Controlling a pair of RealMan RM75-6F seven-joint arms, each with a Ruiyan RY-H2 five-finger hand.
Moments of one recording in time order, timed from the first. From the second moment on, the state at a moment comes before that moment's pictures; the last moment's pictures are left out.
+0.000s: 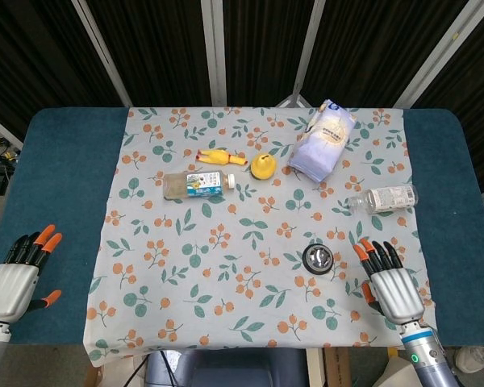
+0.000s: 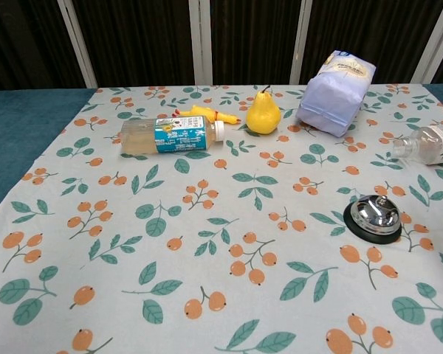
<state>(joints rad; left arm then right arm) -0.12 -1.13 0.02 -1.66 1.55 1.42 0.16 0.20 -1.26 0.00 -1.71 -1.52 1.29 -0.36</state>
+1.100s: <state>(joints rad) -0.12 -1.13 0.02 -1.66 1.54 1.41 0.16 0.28 -1.45 0.01 -1.64 -1.38 1.16 -0.53</state>
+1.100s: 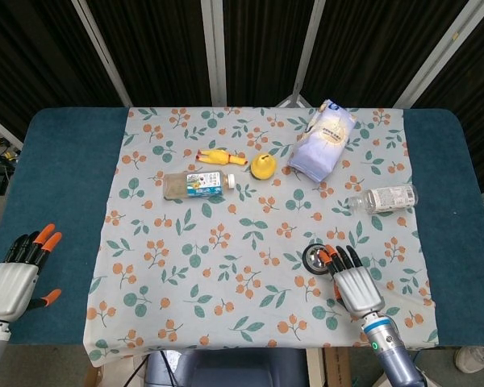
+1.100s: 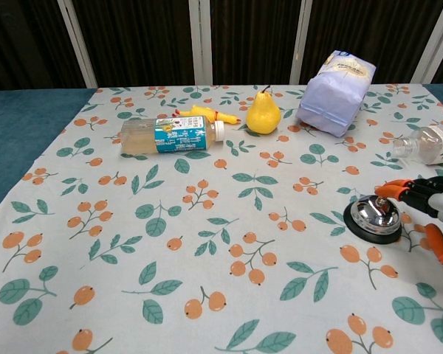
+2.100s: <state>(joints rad) -0.12 -1.13 0.02 -1.66 1.54 1.41 0.16 0.29 -1.48 -0.02 -1.58 -1.32 1.14 -0.60</state>
